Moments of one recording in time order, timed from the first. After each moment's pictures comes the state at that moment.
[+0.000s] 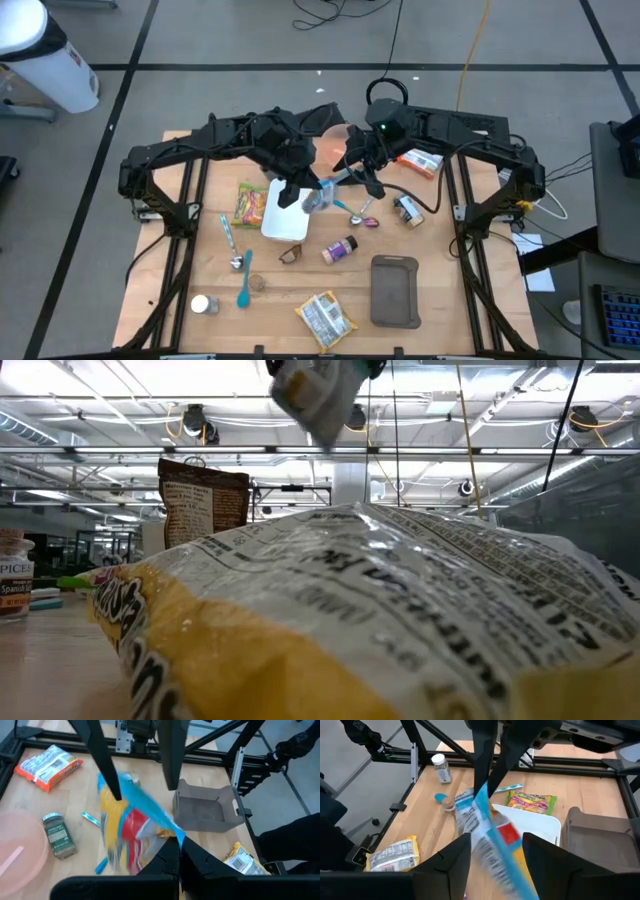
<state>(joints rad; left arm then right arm) 0.18 1.60 1.79 -0.86 0.38 0.02 -0.25 1.54 1.72 -0.78 -0.47 -0.19</state>
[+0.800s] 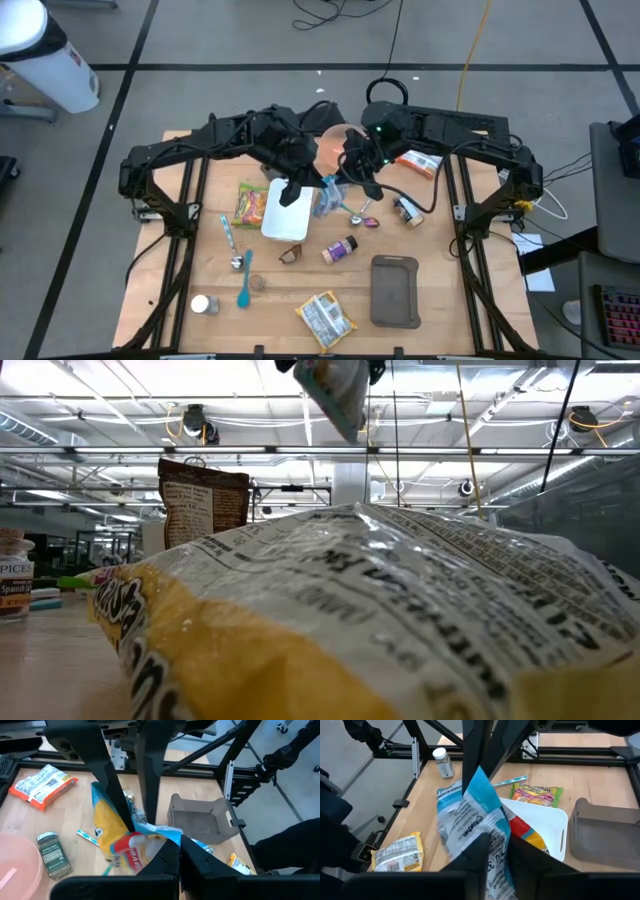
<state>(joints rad) 0.19 1.60 1.79 -0.79 0.42 0.02 -0.25 1.55 1.72 -0.80 -0.48 -0.17</state>
